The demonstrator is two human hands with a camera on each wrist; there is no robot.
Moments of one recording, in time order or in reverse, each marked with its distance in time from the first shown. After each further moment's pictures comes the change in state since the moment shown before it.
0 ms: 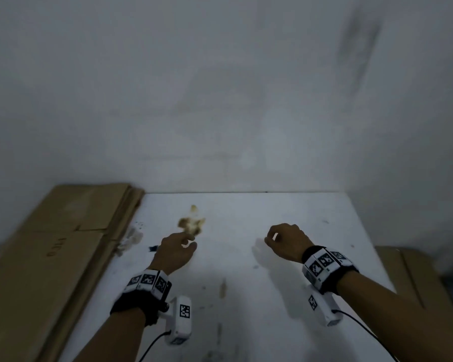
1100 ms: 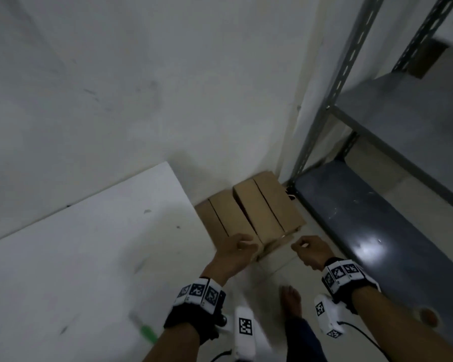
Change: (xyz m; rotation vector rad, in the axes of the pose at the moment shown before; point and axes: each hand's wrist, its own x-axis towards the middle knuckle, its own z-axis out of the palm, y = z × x) left_hand -0.073 0.374 0.407 -0.207 -0.850 0.086; right_hand -0.189 0.455 -0.046 0.593 0.241 0.929
